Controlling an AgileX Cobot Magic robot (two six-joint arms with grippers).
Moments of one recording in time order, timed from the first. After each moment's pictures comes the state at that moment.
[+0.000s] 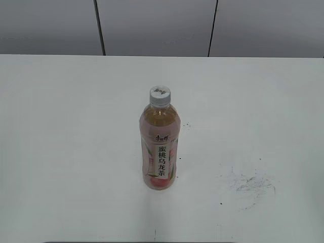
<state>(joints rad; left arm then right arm) -0.06 -0.01 -0.56 0.01 1.03 -0.02 0.02 -0.01 -0.51 0.07 1.10 -0.20</state>
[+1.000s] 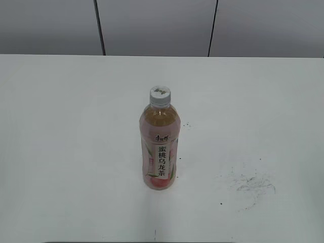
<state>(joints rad) -0.06 -0.01 -0.56 0.01 1.03 -0.02 0.02 -0.01 -0.51 0.08 1.10 -0.20</state>
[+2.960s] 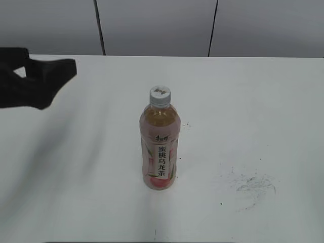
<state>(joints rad) -0.46 1.07 -0.45 0.08 -0.29 -0.11 0.02 0.00 -0.51 0.08 1.10 -0.20</state>
